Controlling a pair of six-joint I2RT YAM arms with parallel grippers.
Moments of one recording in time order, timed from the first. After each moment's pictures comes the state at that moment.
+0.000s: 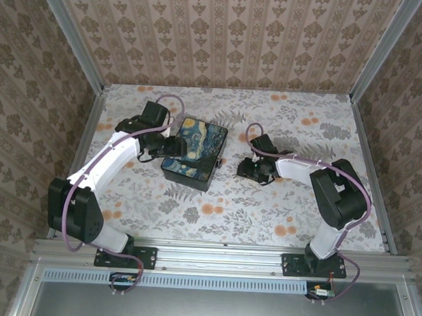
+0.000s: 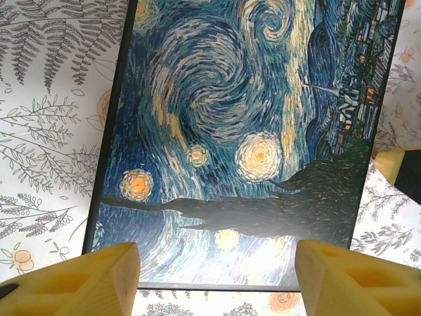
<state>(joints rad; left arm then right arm) -0.40 1.47 1.24 -0.87 0.21 -0.36 0.45 1.76 0.95 -0.29 -0.20 0.68</state>
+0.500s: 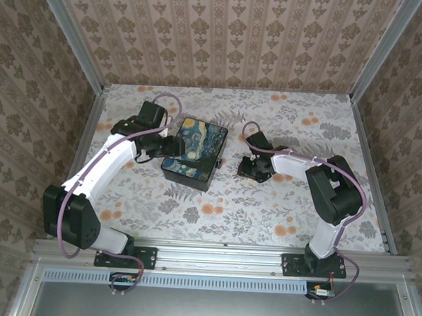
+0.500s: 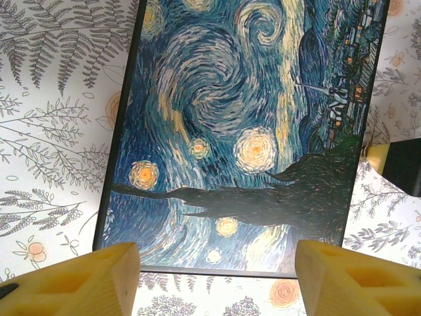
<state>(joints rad) -0.40 1.42 1.23 -0.89 0.19 -0.35 0.47 1.81 1.04 -0.39 -0.14 0.69</state>
